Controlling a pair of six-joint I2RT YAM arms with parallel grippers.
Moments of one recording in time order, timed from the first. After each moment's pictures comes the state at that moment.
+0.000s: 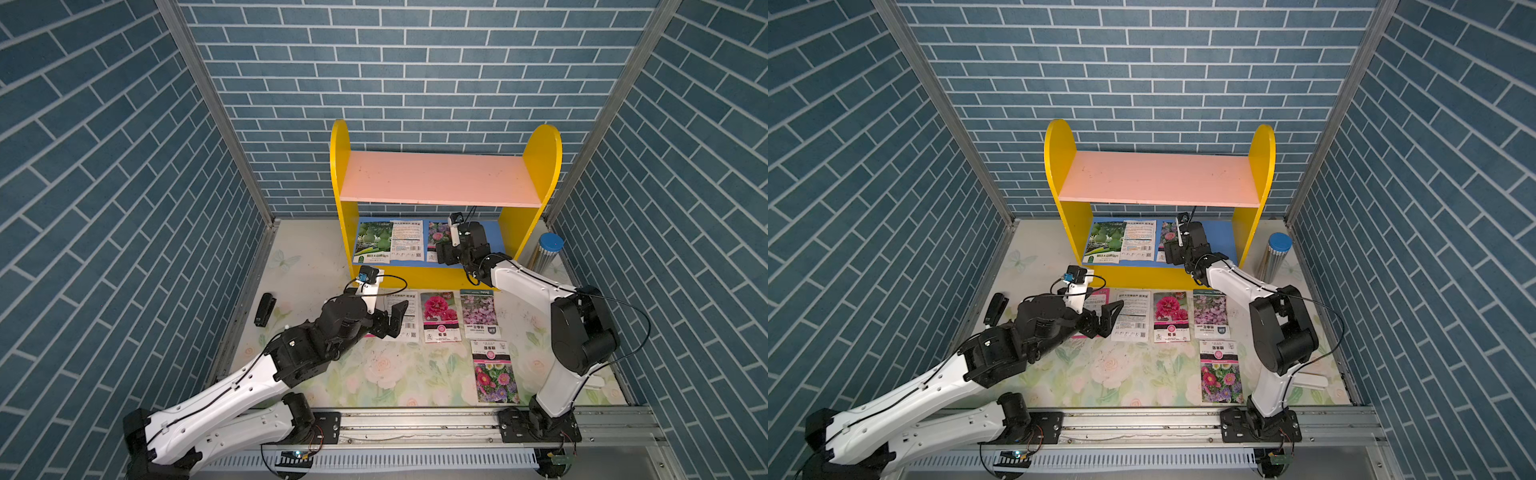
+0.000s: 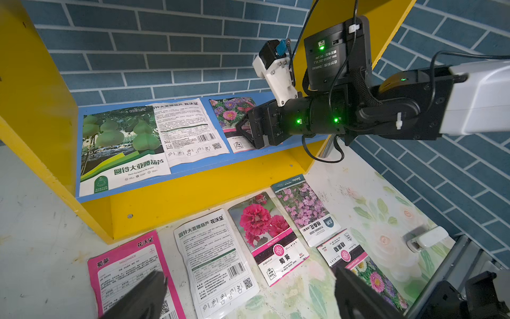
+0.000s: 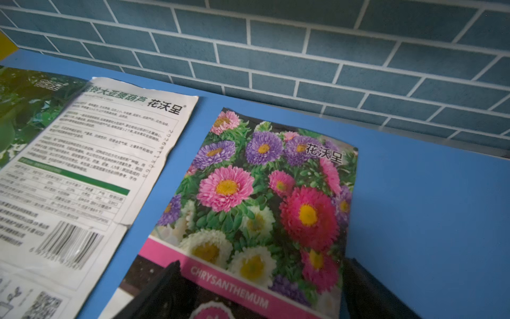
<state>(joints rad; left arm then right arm) -0.98 0.87 0.88 -0.42 -0.32 -0.37 0.52 1.77 1.25 -0.06 0.14 0.08</state>
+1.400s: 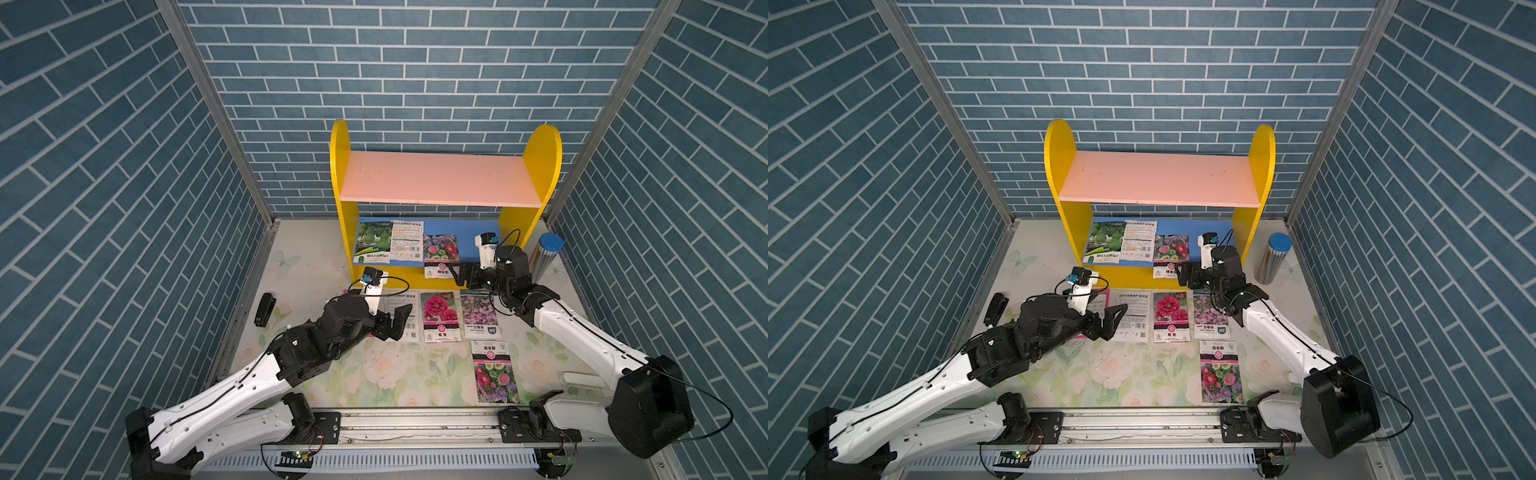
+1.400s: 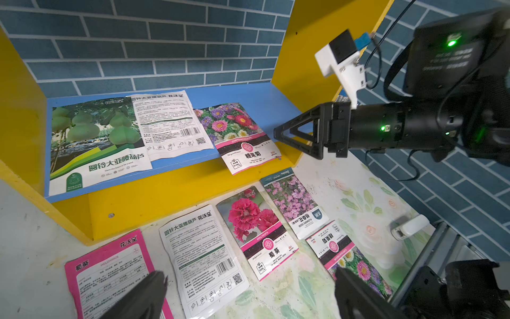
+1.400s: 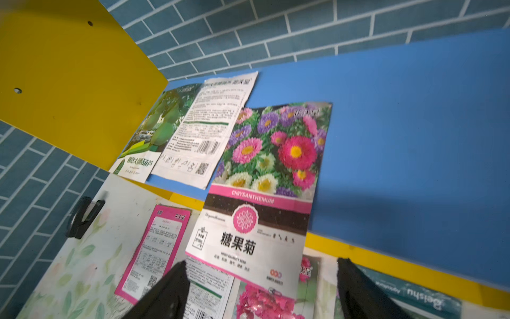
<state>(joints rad) -0.97 0.88 0.87 -0.40 -0.24 -0.37 0.45 1.28 0.85 -0.09 -0.21 0.38</state>
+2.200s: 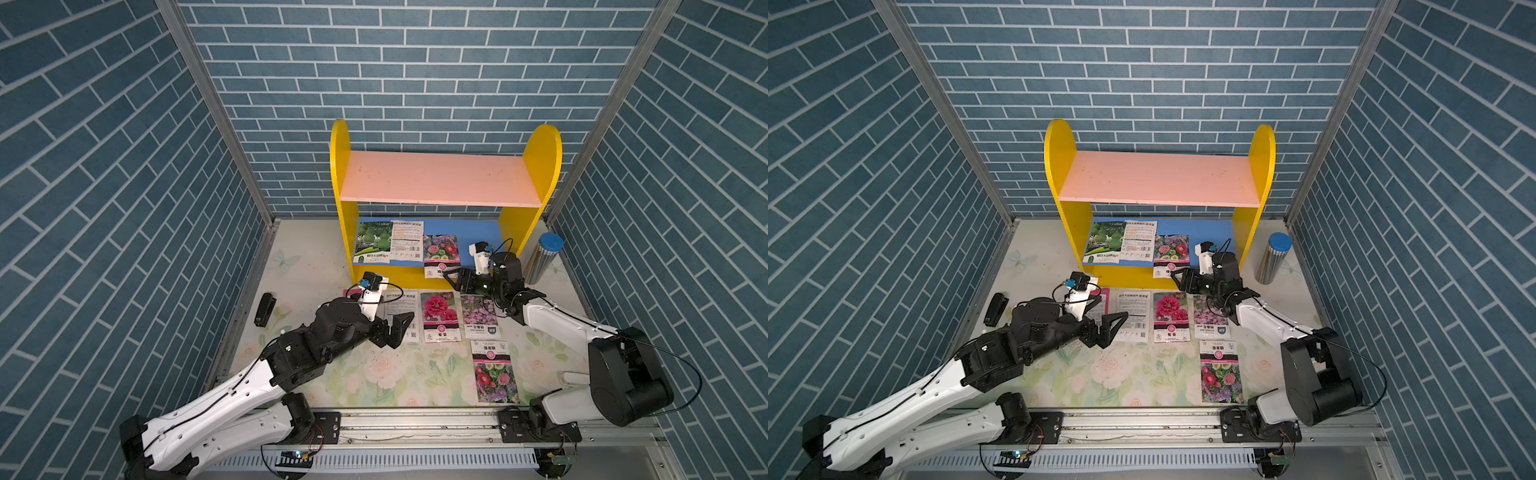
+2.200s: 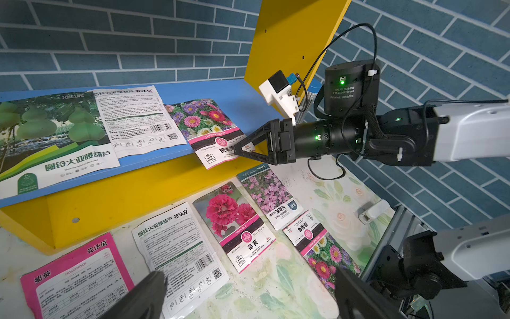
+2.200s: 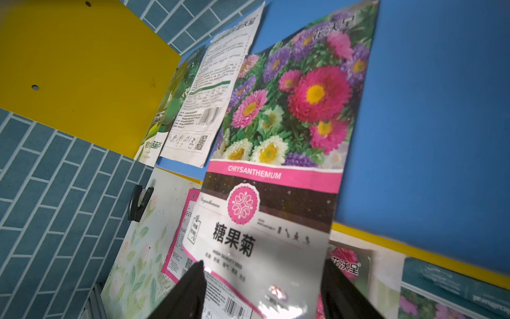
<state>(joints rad) -0.97 0.82 0.83 -0.37 -0.13 -0.37 0.39 1.44 0.78 0.14 -0.45 0.51</state>
